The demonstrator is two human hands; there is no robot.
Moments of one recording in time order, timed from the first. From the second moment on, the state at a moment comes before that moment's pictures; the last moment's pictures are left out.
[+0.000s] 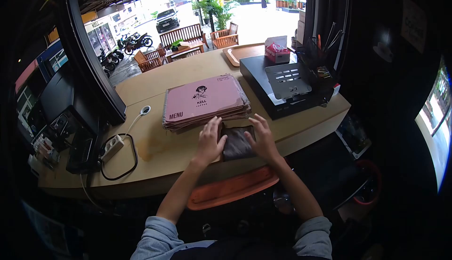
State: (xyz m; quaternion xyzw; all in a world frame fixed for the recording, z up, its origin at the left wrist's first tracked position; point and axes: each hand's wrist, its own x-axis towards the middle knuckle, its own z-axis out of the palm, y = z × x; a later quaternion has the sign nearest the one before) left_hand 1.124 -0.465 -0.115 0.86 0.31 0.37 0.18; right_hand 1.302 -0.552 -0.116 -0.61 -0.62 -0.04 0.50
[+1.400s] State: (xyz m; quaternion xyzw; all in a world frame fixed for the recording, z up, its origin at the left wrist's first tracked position) left_hand 0.949 -0.474 -0.137 0.84 0.33 0.35 0.26; right_hand 1.259 -0.496 -0.158 -0.72 -0.66 -0.04 0.20
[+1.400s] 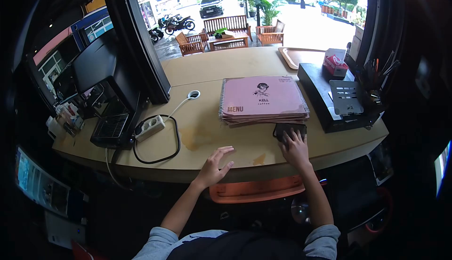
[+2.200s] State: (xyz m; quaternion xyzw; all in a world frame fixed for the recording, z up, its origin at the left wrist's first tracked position) left_hand 0.919 -0.393 -0.104 0.85 0.27 0.39 0.22; right_hand 1.266 -0.446 -0.094 -0.70 -0.52 -0.07 0.49
